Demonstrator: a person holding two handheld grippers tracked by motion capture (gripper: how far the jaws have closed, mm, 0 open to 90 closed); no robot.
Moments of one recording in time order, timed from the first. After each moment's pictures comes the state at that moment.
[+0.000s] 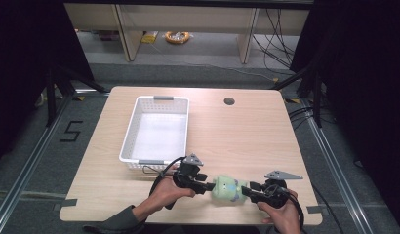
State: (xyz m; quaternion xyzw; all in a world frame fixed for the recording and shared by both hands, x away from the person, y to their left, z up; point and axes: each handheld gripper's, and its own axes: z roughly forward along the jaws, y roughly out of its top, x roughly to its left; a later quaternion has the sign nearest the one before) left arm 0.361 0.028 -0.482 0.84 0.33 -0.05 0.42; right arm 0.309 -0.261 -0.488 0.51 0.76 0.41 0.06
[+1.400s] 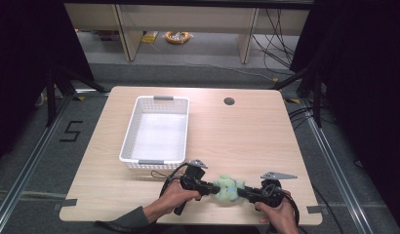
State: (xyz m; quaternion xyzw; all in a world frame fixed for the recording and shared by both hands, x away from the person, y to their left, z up) left arm 0.365 0.011 -0.512 0.81 0.36 -0.11 0.45; right arm 0.316 -0.256 -0.506 0.50 0.75 0.43 -0.01
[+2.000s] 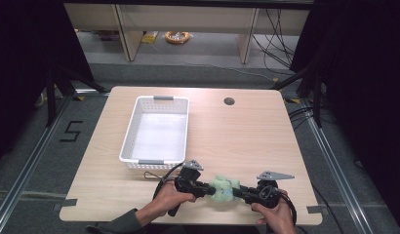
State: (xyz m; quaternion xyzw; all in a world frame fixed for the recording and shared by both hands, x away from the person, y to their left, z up) left arm 0.353 0.029 -0.494 0.83 0.33 -0.09 0.45; right arm 0.311 -0.242 -0.493 0.46 0.76 0.45 0.01
